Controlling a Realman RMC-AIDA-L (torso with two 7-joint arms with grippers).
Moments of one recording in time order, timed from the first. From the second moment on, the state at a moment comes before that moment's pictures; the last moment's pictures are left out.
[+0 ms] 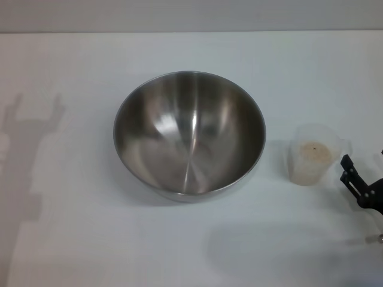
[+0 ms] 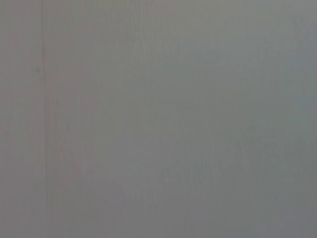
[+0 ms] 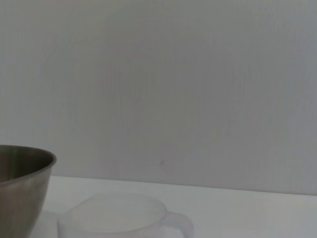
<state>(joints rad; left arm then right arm) -0.24 -2.07 -1.14 -0.36 2.56 1.43 0.10 0.11 2.09 0.24 0.22 -1.93 -1.36 0.02</state>
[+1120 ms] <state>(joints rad) -0.19 -2.07 -1.13 -0.36 2.56 1.47 0.10 0.16 2.09 0.26 0.21 -1.92 -1.34 0.02</state>
